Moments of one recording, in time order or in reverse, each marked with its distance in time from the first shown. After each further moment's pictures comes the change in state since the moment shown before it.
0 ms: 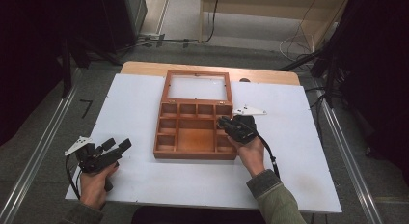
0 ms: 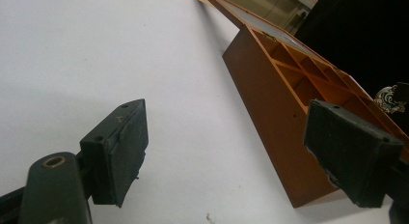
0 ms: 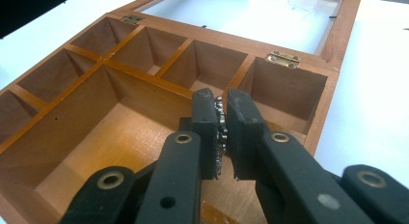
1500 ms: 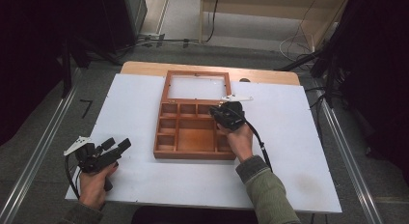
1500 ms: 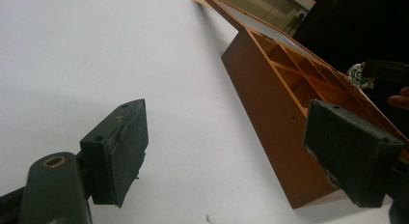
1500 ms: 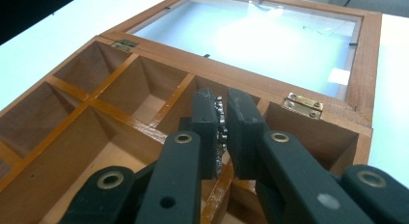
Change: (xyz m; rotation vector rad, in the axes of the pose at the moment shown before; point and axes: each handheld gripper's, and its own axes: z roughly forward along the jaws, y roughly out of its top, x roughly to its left) left arm 0.001 0.001 -0.001 -0.001 -0.006 0.002; right arm 0.005 0.031 0.038 0.011 -0.008 -0.001
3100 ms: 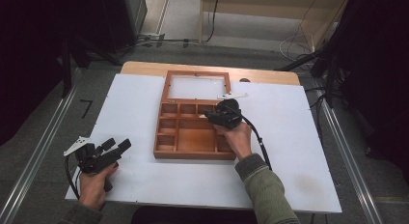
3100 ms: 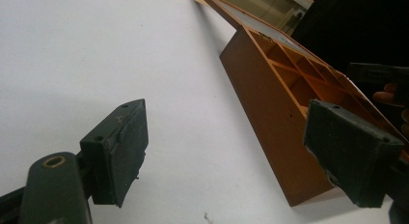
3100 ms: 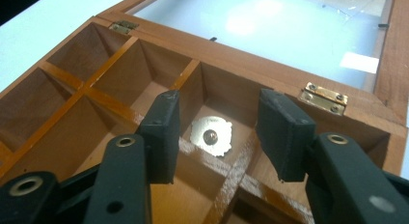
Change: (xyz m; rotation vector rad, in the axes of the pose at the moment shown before) left arm 0.000 -0.001 -0.001 0.002 -0.006 0.000; right arm -0.003 0.003 0.015 0.077 0.037 0.002
